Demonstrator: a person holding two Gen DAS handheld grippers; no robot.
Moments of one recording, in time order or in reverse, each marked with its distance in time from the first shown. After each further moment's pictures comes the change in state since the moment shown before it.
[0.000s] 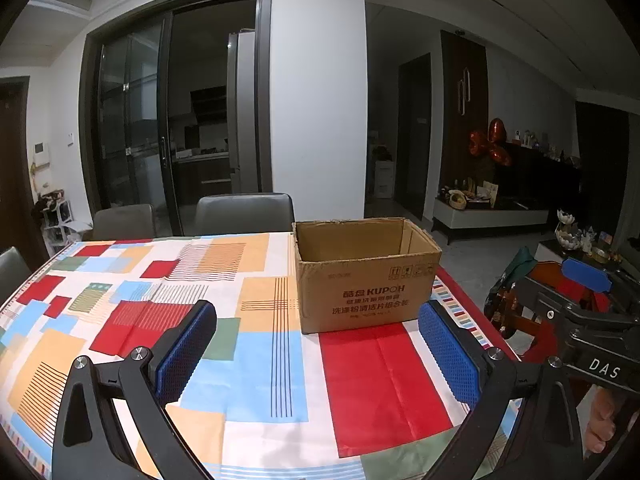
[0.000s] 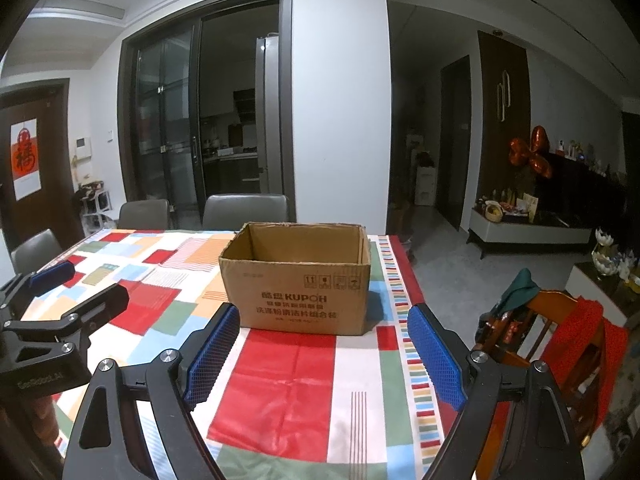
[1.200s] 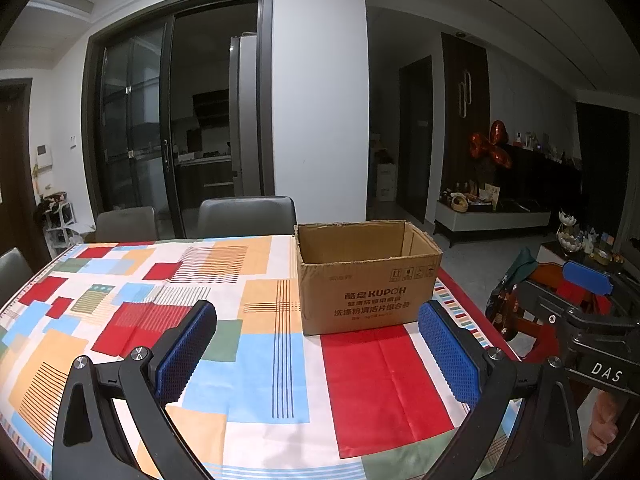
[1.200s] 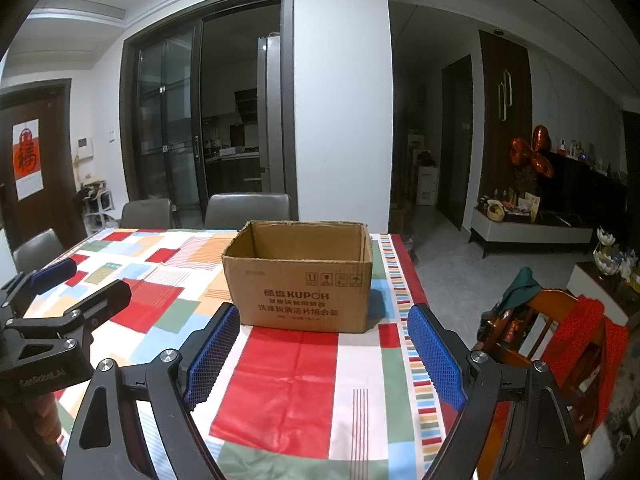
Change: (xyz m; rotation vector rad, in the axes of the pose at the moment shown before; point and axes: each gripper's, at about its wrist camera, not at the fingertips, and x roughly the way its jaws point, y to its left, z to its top) left arm -0.001 0.001 0.000 0.004 -0.014 0.007; right arm -0.001 0.001 -0.003 -0.001 -0.001 0.006
